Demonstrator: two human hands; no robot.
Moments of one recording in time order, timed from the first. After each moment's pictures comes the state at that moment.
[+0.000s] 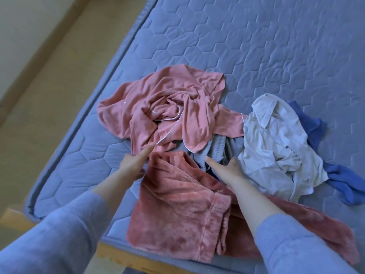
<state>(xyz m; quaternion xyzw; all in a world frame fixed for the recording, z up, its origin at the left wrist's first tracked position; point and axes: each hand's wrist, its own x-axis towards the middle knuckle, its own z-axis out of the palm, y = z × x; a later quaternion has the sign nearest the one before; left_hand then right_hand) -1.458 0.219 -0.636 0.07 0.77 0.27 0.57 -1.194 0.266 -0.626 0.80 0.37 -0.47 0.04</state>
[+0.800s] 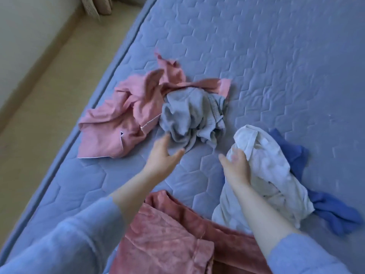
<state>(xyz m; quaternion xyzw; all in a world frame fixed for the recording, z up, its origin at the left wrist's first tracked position) -1.369 0.368 -0.573 0.48 0.70 0.27 0.45 -1.160 0.382 -0.583 0.79 0.41 -0.40 -0.20</state>
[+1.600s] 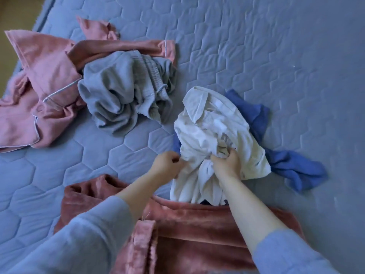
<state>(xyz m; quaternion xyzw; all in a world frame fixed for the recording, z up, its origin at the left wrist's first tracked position) -1.189 0.341 -0.632 0.47 0.67 0.08 0.58 -1.021 0.339 -0.622 0.83 0.25 -0.42 -0.28</state>
